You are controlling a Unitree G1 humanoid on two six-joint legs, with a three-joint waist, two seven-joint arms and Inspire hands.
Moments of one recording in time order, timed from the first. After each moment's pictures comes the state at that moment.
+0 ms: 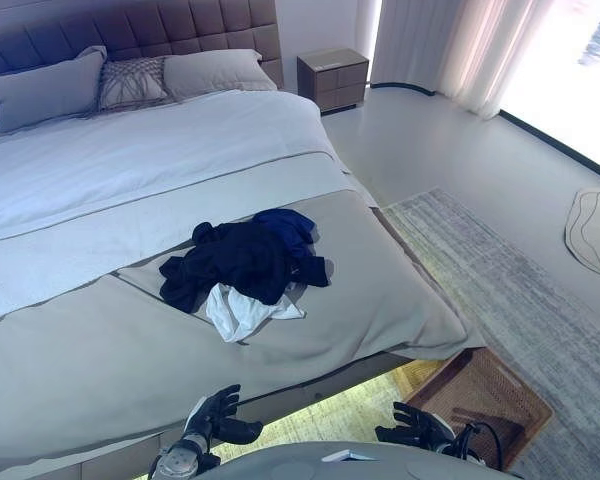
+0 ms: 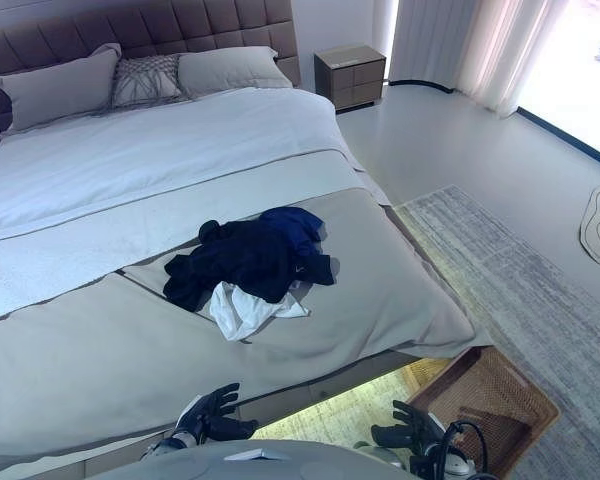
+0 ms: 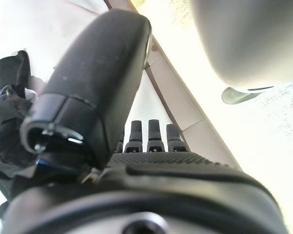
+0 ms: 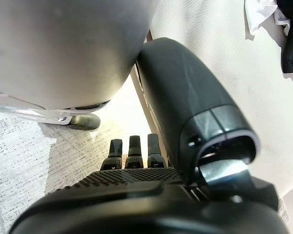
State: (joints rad) left arm 0.07 0.21 -0.26 1.20 -0.12 -0.31 -0.04; right arm 0.06 -0.24 0.10 1.24 0.18 -0.15 0.11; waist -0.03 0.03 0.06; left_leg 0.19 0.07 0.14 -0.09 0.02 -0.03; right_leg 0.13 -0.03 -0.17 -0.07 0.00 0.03
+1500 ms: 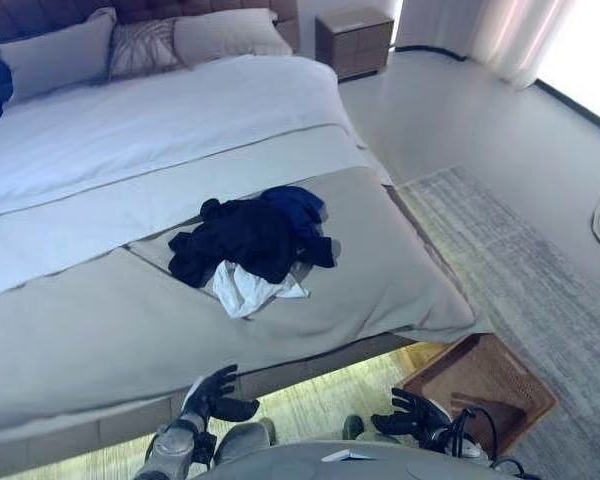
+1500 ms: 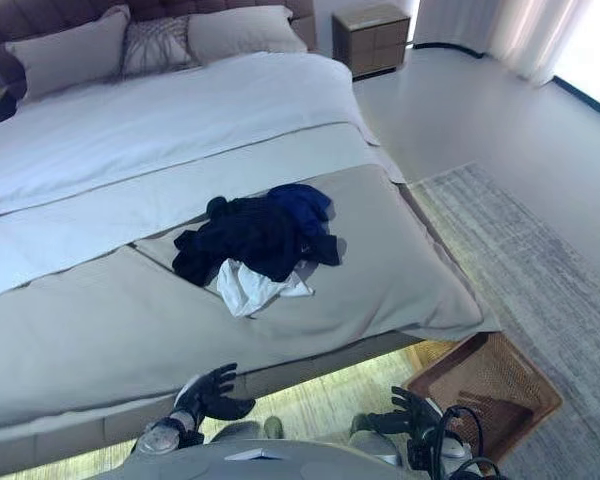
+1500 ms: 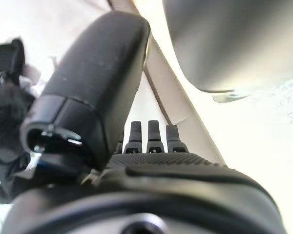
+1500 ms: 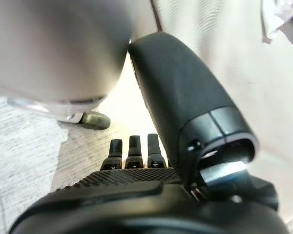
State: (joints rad) left arm -0.01 0.22 -0.20 1.19 -0.14 -0.32 -0.07; right arm -0.01 -0.27 0.11 1.25 0.21 -0.14 0.09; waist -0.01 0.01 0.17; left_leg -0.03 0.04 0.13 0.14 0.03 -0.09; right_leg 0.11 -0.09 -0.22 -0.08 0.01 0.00
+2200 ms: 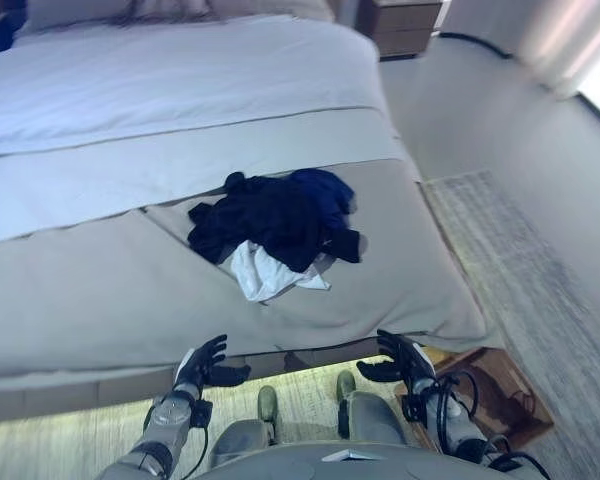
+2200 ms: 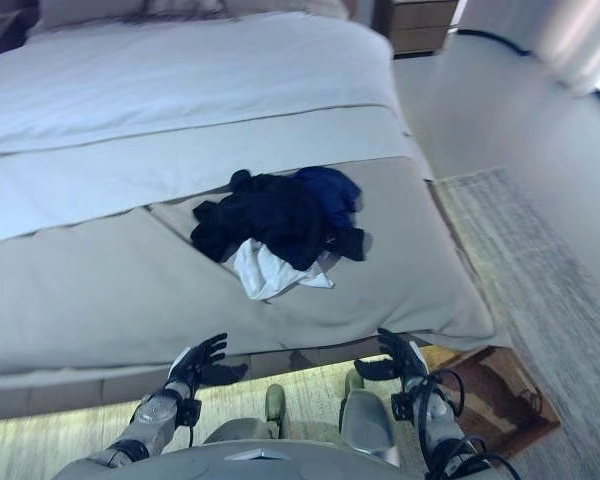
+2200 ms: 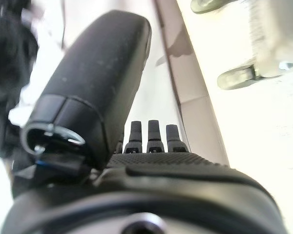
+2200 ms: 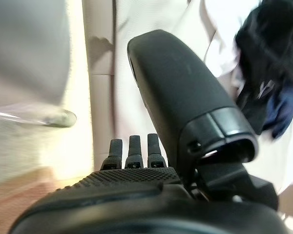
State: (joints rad) left arm -0.05 0.25 -0.21 1.10 -0.24 -0.28 0.00; right arm -0.08 -0.24 0.23 1.01 0.20 -0.25 -0.07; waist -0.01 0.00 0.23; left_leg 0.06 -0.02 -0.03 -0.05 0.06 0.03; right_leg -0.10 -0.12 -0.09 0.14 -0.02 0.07
